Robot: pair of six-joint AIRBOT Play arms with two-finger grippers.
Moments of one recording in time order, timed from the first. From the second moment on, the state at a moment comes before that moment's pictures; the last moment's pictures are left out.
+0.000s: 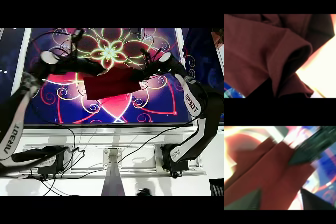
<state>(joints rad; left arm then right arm) -0.23 -1.40 1.21 0.69 -0.90 -0.81 0.09 -1.85 1.46 -0.81 1.15 1.13</state>
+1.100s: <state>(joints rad) 0.14 -1.02 1.21 1.38 -1.13 -1.14 -0.88 -1.40 1.65 -1.55 1.59 1.79</state>
